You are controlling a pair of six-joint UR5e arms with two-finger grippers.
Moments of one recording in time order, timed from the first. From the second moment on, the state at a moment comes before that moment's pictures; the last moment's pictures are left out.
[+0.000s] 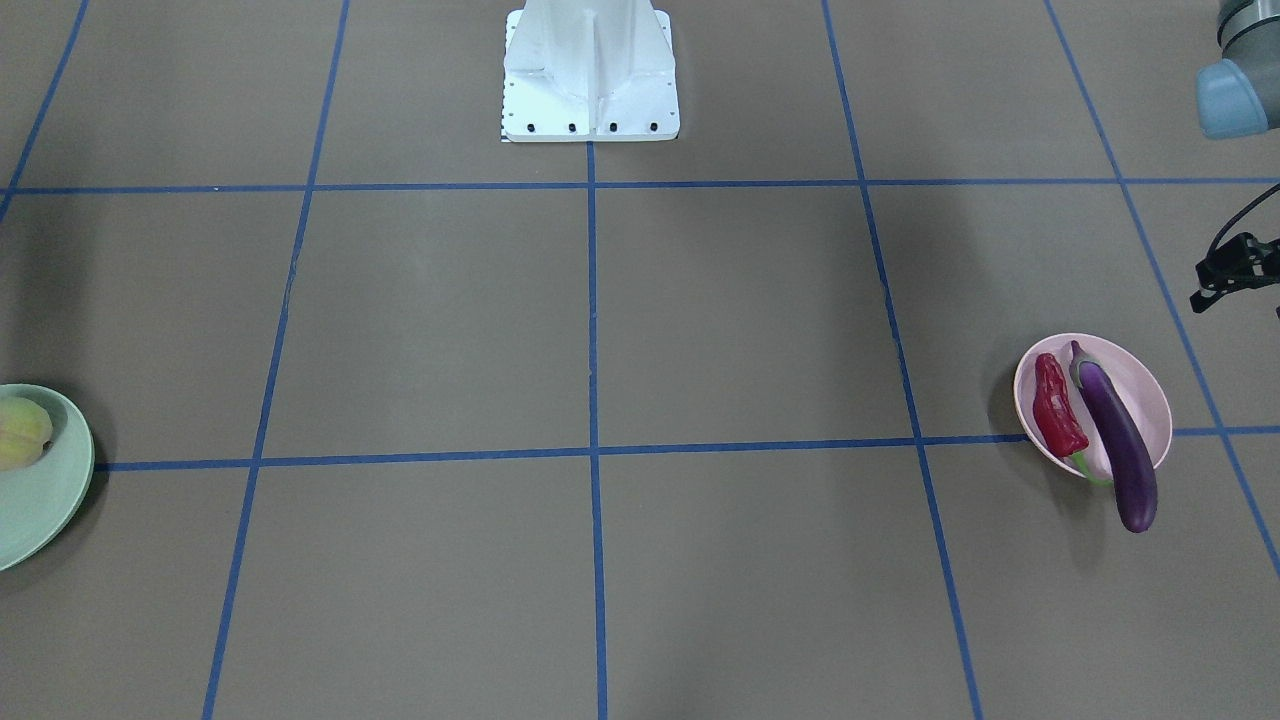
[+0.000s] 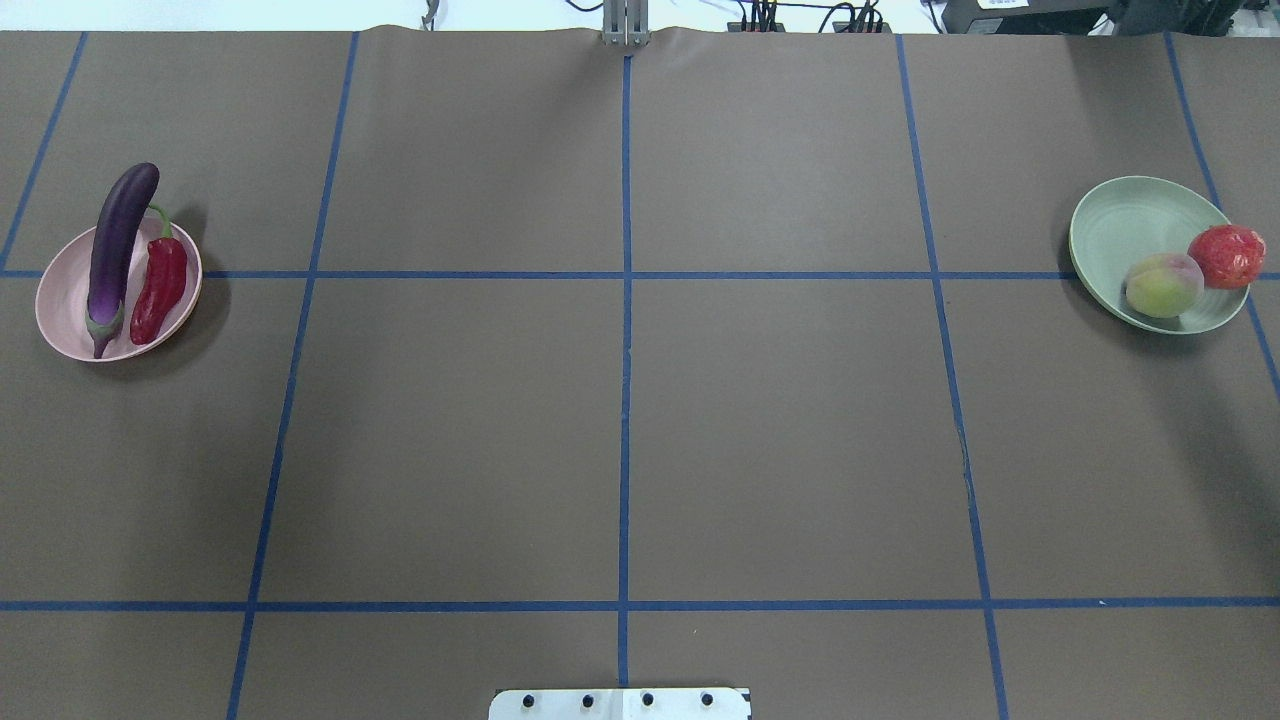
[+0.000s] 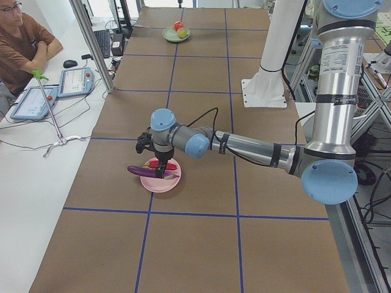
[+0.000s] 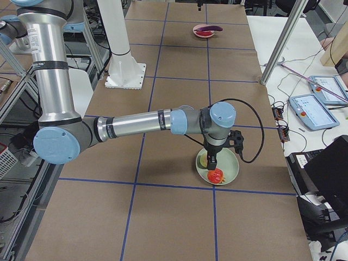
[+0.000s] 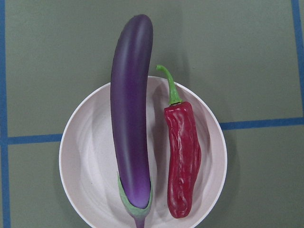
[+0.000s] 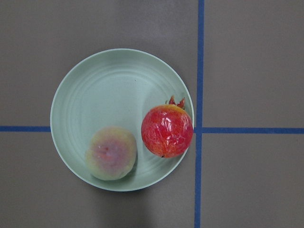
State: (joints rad) left arm -1.33 -1.59 -1.70 -1.77 -2.29 -0.22; right arm 1.53 -1.50 1.69 -1.72 2.38 0.05
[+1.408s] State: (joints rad) left arm -1.34 -1.66 -1.73 -1.56 -2.32 -0.23; right arm 1.50 -1.50 1.75 -1.72 2.45 0.10
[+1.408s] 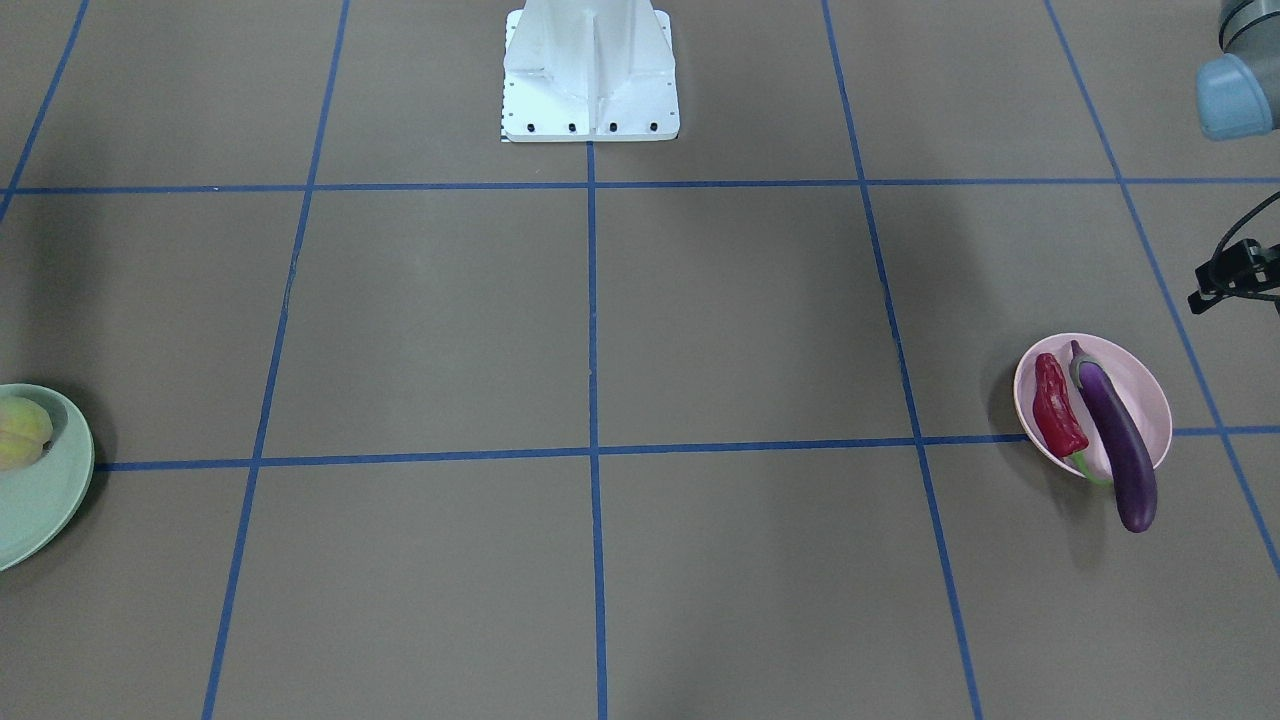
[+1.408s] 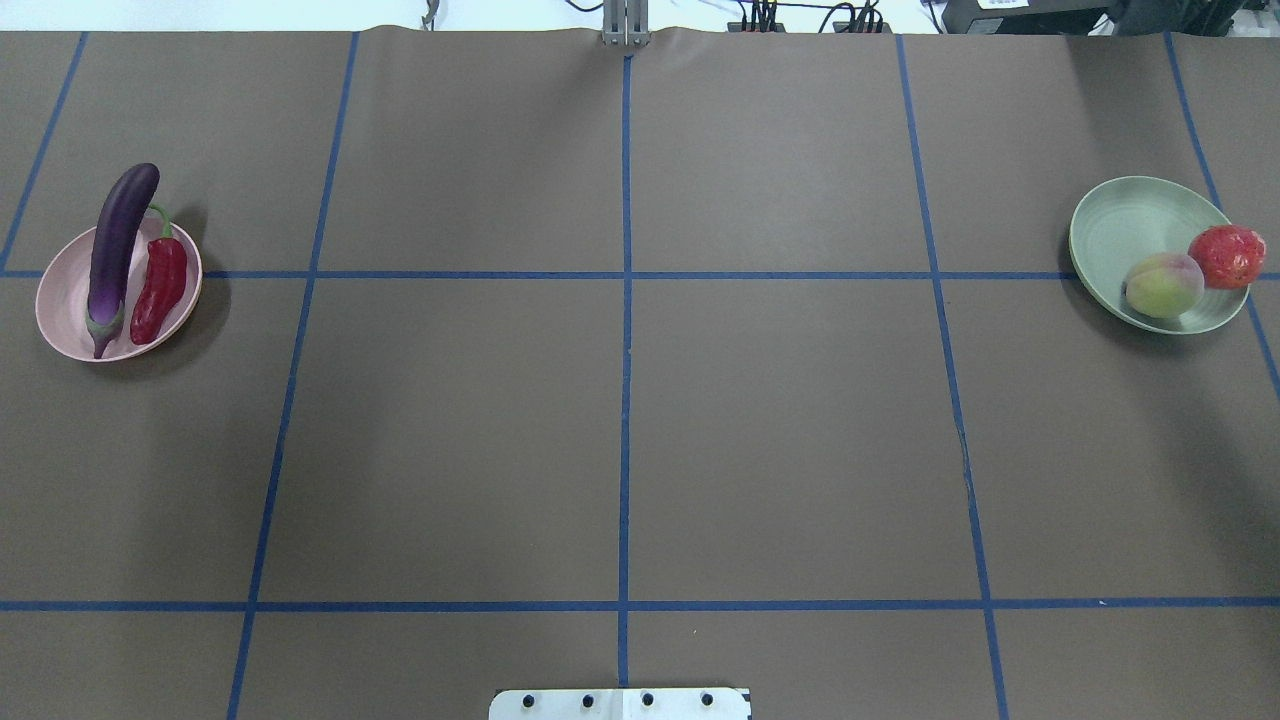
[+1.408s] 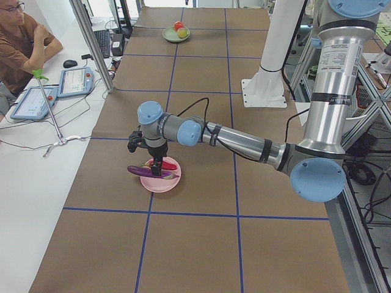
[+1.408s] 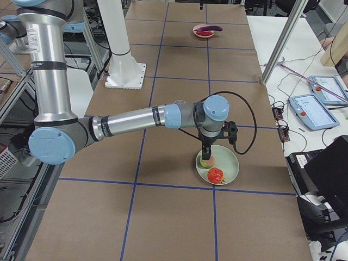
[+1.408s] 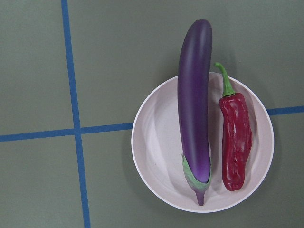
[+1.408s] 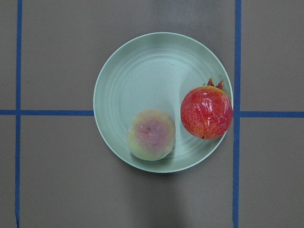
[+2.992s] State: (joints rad) left arm -1.49 -1.57 -1.72 -1.58 -2.40 -0.14; right arm 1.48 -1.48 1.72 -1.73 2.38 0.10
